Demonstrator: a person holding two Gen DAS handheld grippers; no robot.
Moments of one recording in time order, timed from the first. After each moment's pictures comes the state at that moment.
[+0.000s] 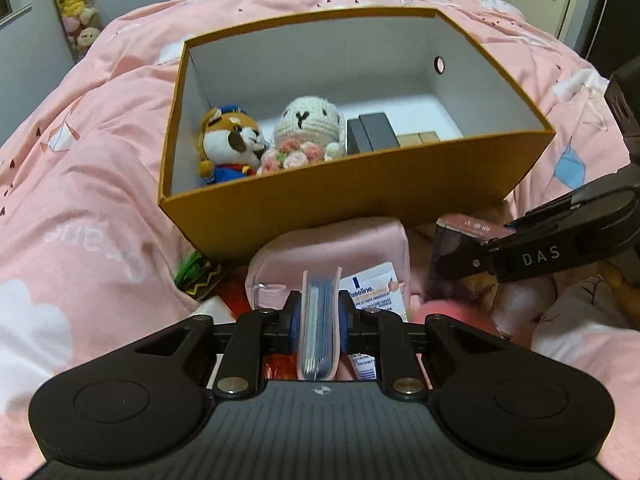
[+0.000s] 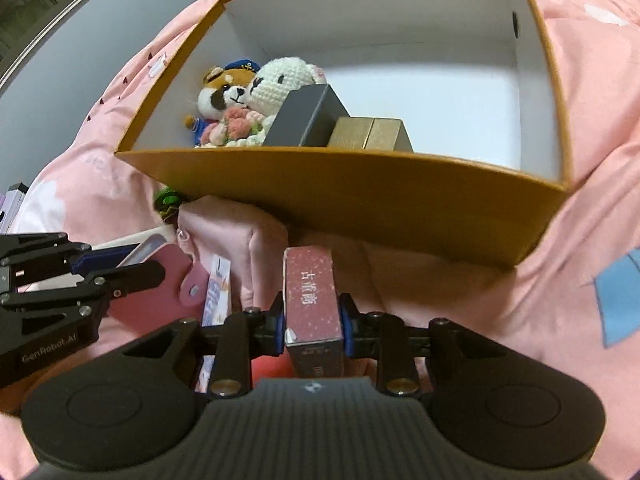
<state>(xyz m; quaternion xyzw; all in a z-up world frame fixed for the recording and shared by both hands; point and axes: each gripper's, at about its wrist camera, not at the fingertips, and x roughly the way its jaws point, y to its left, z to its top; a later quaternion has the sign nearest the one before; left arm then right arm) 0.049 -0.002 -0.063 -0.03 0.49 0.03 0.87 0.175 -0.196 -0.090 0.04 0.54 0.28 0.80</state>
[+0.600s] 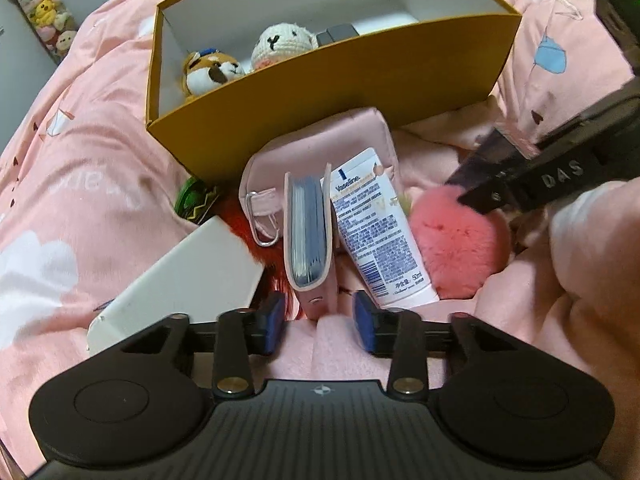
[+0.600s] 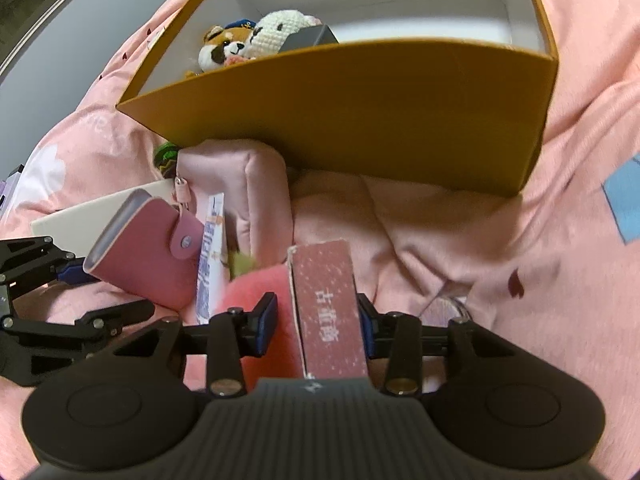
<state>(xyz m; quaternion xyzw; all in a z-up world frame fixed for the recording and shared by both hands) 0.012 -0.020 -0.078 0.05 0.55 0.02 0.83 0.140 -0.208 -0.103 0.04 0.56 0.27 0.78</state>
